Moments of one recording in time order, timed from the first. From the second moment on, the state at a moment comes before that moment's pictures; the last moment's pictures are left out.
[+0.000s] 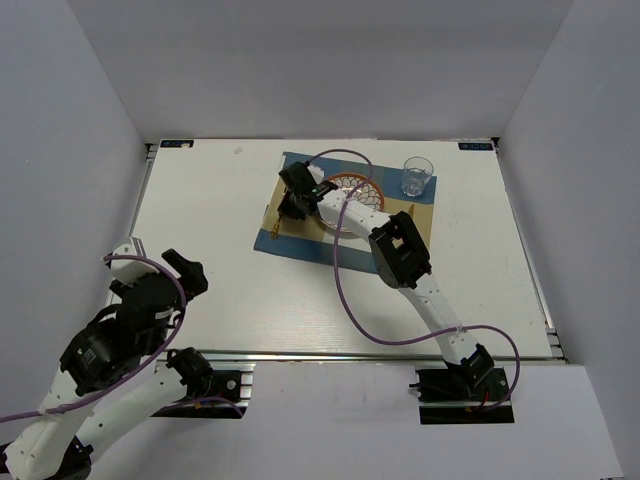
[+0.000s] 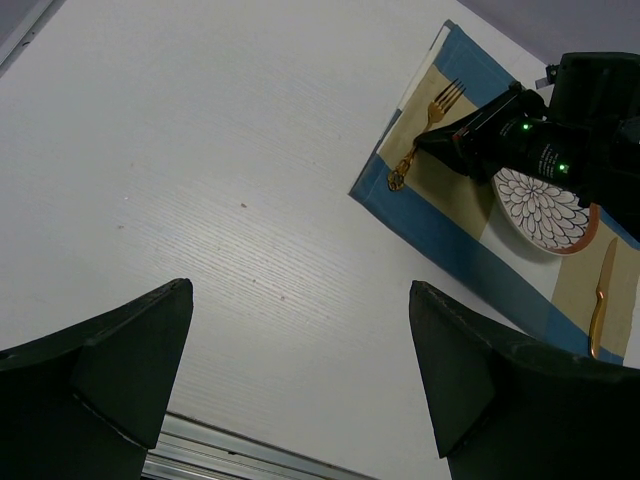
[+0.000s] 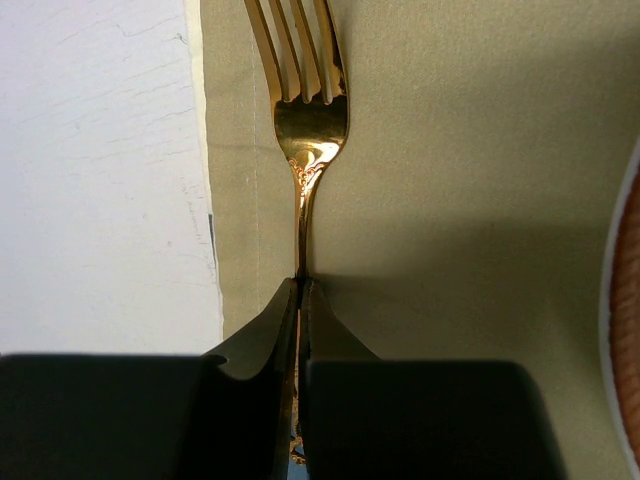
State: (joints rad) left arm -0.76 0.43 0.97 -1.11 -0.83 -0.85; right arm 0.76 2.57 2.22 -0.47 0.11 1.01
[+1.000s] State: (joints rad) left arm -0.76 0.40 0.97 -1.12 -0.83 -0.86; right arm 0.79 1.95 1.73 -0.42 0.18 0.82
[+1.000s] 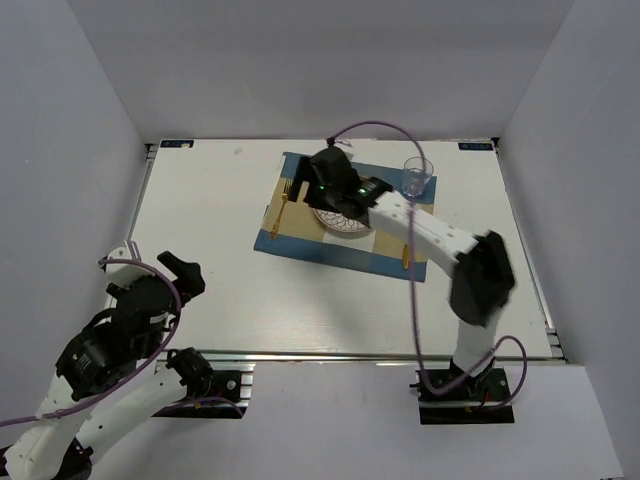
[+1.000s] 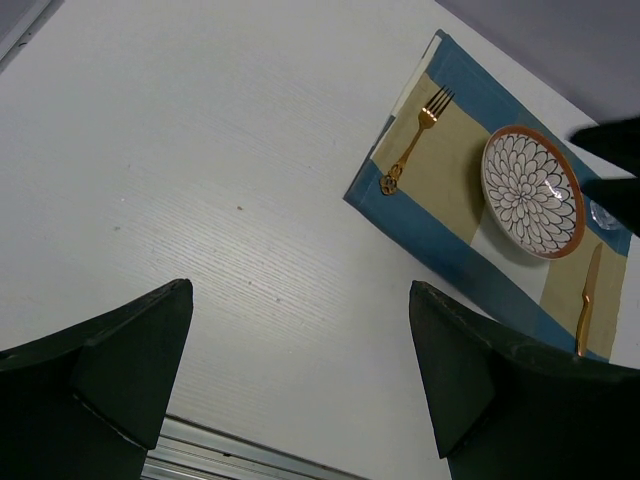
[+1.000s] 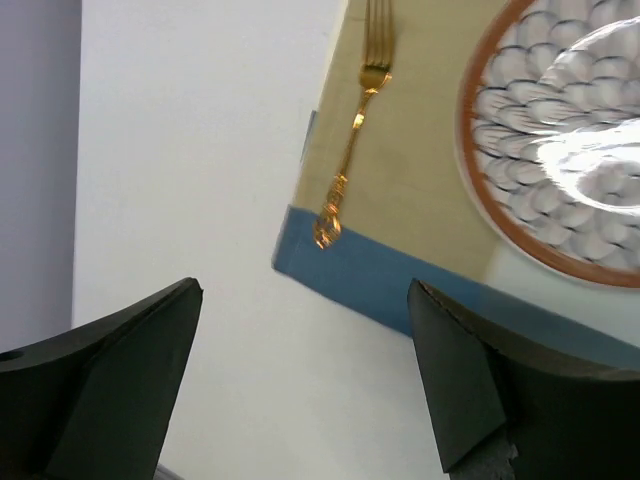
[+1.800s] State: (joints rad) left arm -0.76 0.37 0.97 -1.16 -0.88 -0.95; right arm 0.79 0.49 1.05 -1.09 0.57 0.56
